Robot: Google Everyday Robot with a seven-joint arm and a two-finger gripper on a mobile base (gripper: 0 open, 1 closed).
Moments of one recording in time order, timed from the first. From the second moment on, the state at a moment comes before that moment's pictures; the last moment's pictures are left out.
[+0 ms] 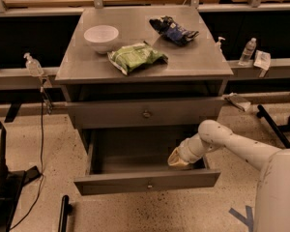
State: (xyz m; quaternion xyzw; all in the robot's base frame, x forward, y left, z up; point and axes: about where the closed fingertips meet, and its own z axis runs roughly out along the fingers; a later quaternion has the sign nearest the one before) arm 0.617 -0.140 0.407 -0.70 0.66 0.16 0.22
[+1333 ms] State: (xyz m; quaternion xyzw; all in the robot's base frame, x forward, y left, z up) arm 0.551 -0.131 0.437 -0.73 0.62 0.19 0.19
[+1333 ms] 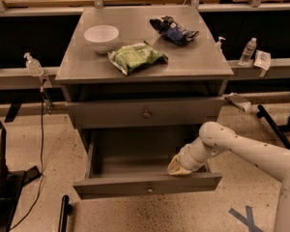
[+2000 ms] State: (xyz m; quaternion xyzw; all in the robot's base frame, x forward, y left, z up) arm 0.572 -0.136 0.457 -0.72 0.63 0.17 0.24
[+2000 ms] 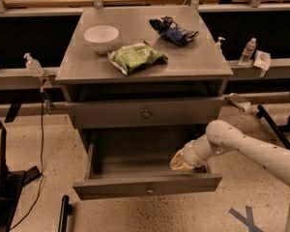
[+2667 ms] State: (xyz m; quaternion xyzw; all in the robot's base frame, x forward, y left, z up) arm 0.615 -0.145 0.493 -0.66 0.66 0.15 0.33
